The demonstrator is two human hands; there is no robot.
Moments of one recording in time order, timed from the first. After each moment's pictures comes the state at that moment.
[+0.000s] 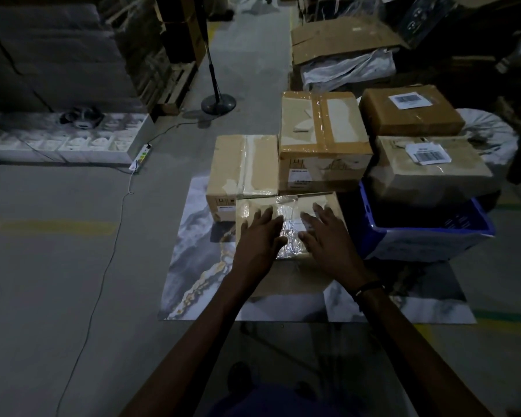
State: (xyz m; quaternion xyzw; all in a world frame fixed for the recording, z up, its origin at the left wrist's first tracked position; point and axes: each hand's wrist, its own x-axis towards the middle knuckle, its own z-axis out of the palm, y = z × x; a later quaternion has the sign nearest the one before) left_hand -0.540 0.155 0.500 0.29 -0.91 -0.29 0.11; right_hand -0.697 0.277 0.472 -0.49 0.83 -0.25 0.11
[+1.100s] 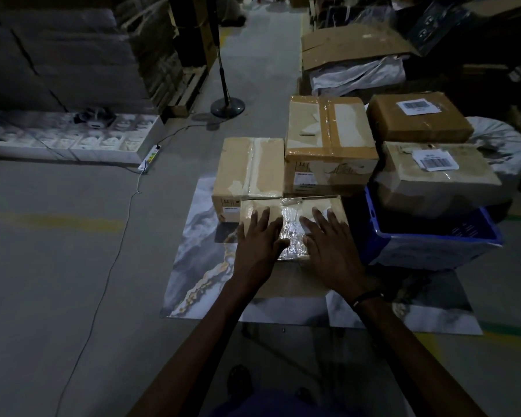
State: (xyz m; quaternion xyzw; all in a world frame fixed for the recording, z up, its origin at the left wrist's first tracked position) left_hand -0.534 0.154 0.476 0.33 -0.91 -0.22 0.10; right_hand -0.685 0.282 0.465 -0.52 0.84 -0.15 0.01
